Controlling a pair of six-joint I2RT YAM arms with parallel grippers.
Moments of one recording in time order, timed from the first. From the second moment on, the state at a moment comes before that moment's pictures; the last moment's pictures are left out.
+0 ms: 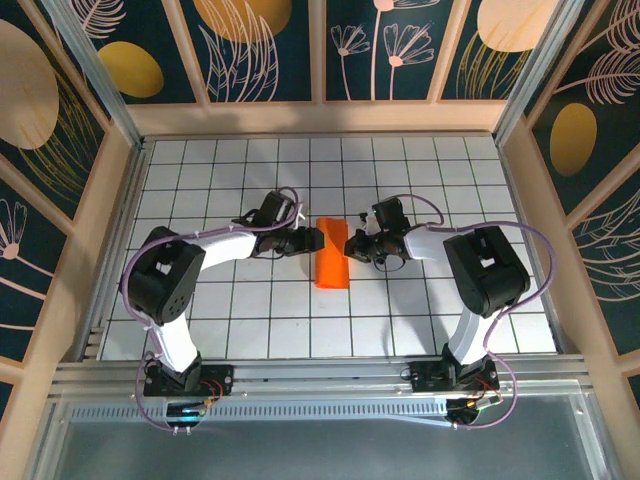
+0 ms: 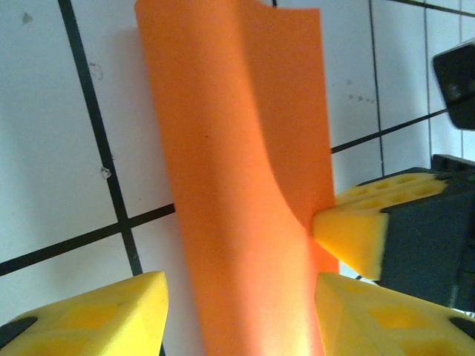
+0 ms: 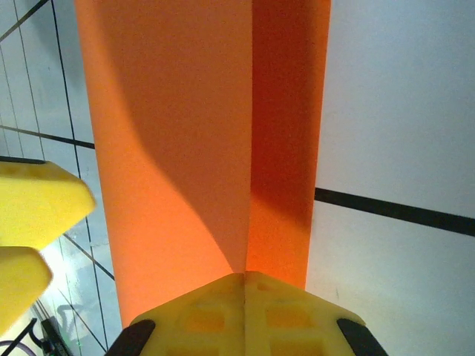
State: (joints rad) left arm -0.56 1.82 1.00 -0.09 0.45 -0.66; right arm 0.45 1.77 0.85 -0.05 -0.56 0.65
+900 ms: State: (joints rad) left arm -0.57 1.92 1.05 -0.14 0.44 -0.65; right arm 0.45 1.74 0.86 -0.11 -0.46 0.61
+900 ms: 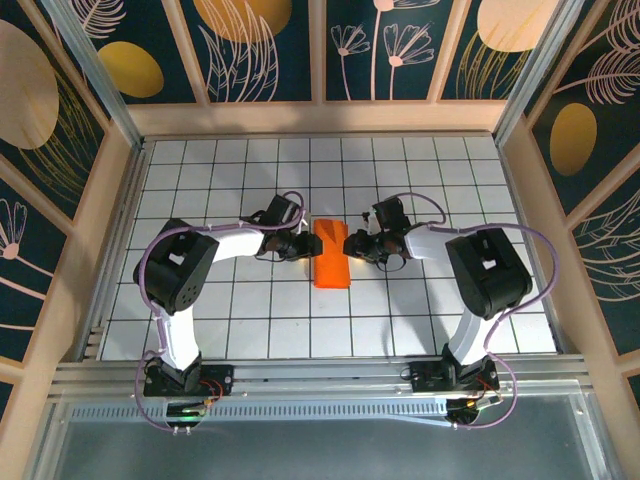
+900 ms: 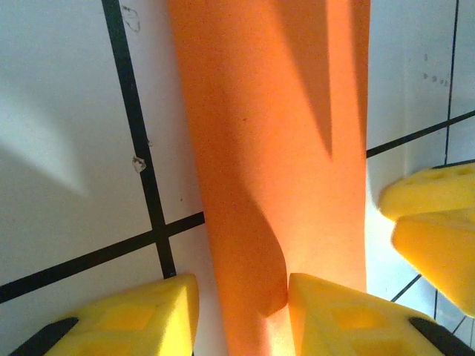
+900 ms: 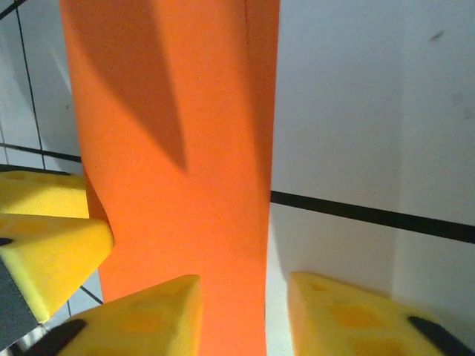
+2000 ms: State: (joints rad) left arm -0.59 1.95 1.14 -0.28 0.39 -0.52; right arm 0.38 1.61 0.84 -0.20 -0.33 0.56
